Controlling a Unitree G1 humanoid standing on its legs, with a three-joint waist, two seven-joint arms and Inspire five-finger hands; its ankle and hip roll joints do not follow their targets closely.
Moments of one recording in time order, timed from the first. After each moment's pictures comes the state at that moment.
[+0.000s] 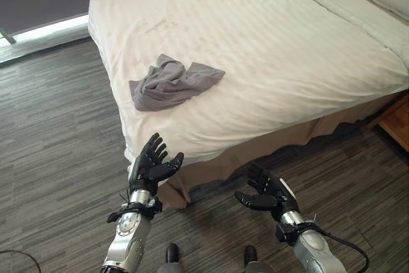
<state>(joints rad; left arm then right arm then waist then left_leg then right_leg) 0.07 0.27 -0.17 0.17 -0.63 -0.23 0.12 0.13 -0.42 0.26 0.22 0.58 -0.14 0.05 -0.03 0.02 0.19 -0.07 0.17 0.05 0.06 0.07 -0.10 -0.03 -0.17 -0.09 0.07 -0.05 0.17</state>
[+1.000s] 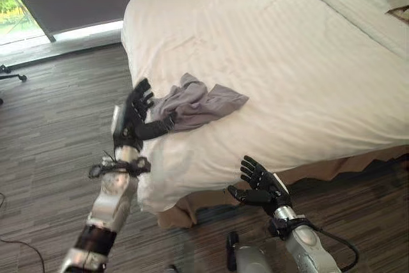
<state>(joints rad) -0.29 0.52 -0.13 0.16 -0.53 -0.25 0.24 0.09 -0.39 0.28 0.21 0.57 -0.15 0.06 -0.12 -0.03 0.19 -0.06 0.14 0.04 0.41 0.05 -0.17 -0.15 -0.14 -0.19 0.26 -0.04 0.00</state>
